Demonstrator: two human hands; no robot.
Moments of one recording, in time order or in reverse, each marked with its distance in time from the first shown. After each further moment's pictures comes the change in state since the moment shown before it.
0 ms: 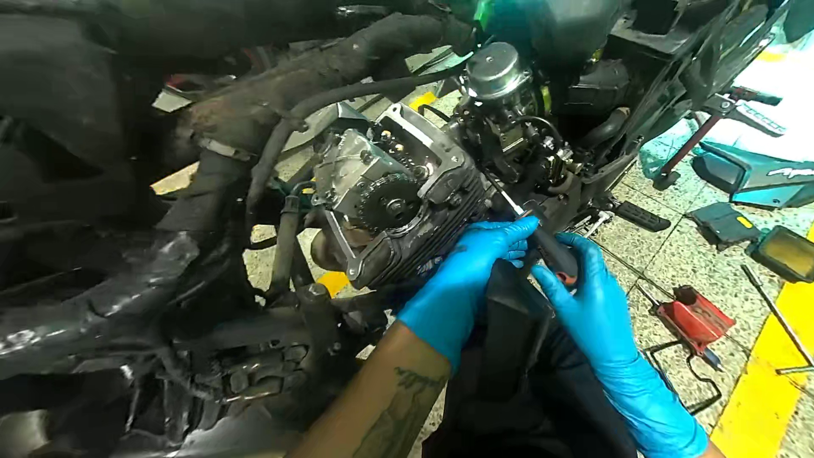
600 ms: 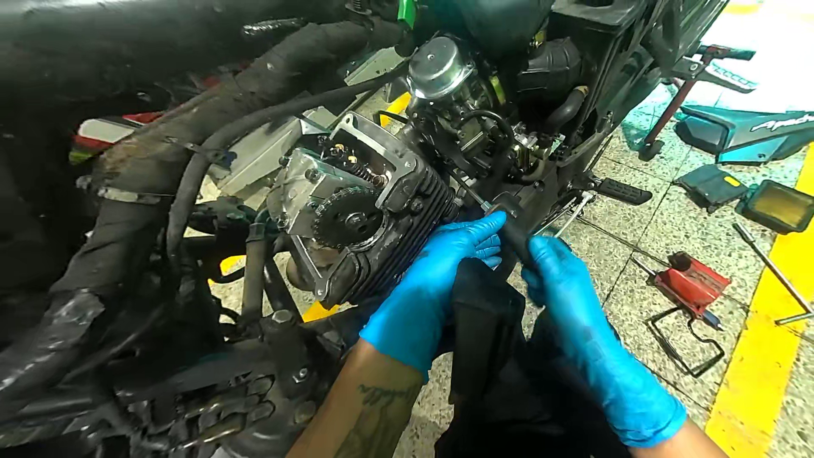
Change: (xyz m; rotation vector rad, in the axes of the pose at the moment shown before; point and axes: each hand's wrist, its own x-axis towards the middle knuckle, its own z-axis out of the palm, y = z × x) left_hand 0.021 -0.026 -0.022 -0.048 -0.142 0.094; right_hand -0.004 -0.024 0.002 0.618 -0.113 0.488
